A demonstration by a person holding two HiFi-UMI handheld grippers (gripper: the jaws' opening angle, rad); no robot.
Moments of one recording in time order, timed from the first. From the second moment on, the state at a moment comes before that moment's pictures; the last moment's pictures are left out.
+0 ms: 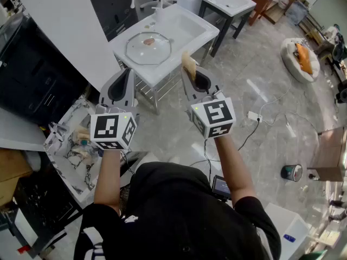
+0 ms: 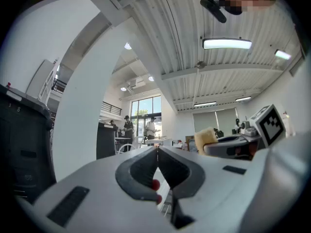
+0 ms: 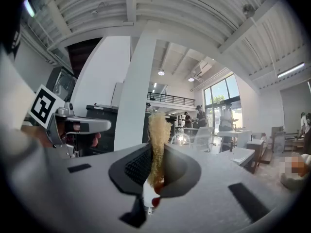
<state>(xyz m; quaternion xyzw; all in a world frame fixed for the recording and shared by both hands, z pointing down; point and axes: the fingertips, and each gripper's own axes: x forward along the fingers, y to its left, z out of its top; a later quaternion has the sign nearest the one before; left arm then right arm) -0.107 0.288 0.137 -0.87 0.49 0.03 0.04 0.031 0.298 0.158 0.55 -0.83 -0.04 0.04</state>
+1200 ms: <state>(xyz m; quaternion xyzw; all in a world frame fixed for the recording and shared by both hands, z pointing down) -0.090 0.258 0.160 -0.87 0.50 0.01 0.02 0.045 0.267 0.178 0.53 -0.85 0.00 0.03</state>
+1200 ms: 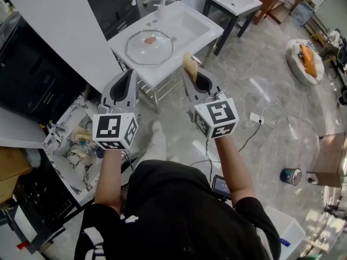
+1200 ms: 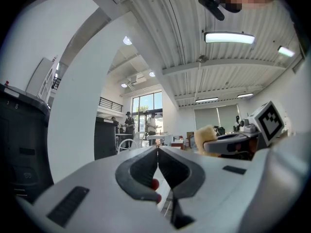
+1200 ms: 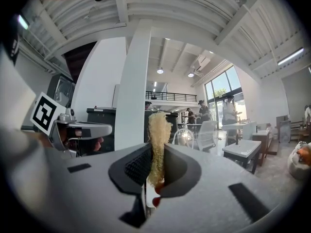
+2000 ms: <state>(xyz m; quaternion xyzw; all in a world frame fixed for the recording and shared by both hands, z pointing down) -0.077 0.106 0.160 -0.87 0.50 0.01 0.01 0.052 0.118 0.182 0.52 -0.85 0.01 0.04</state>
